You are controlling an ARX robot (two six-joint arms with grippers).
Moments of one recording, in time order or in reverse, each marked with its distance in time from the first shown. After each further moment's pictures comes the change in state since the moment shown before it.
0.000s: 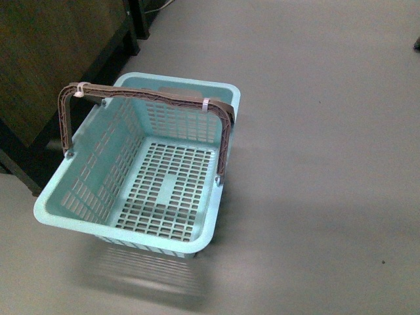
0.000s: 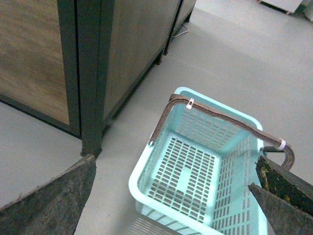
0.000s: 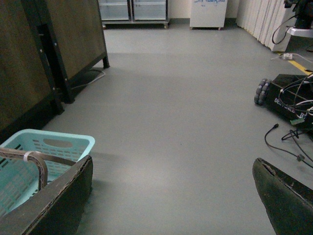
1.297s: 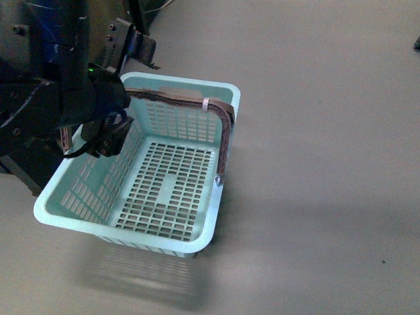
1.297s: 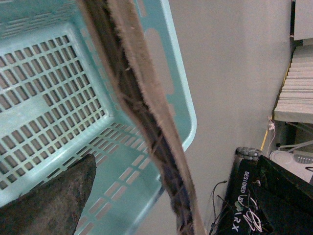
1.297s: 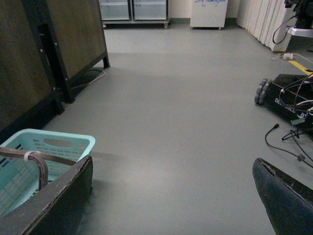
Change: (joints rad) left arm -0.360 2.022 0.877 0.850 -0.080 -1.057; right arm 0.000 0.000 0.000 0.000 0.000 0.000
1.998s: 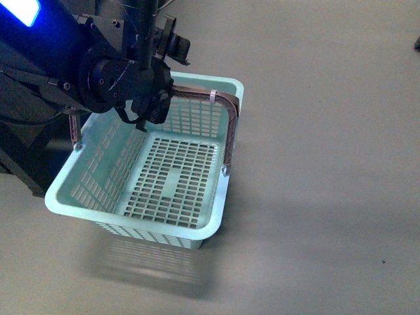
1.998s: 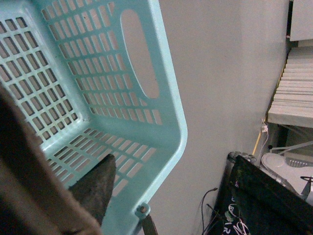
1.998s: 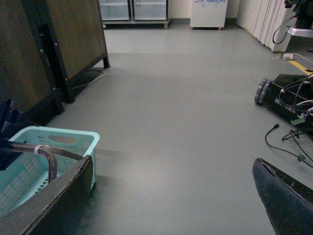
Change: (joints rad) left arm -0.039 0.272 0.430 -0.148 -0.011 -0.063; right arm 0.000 0.000 0.000 0.000 0.000 0.000
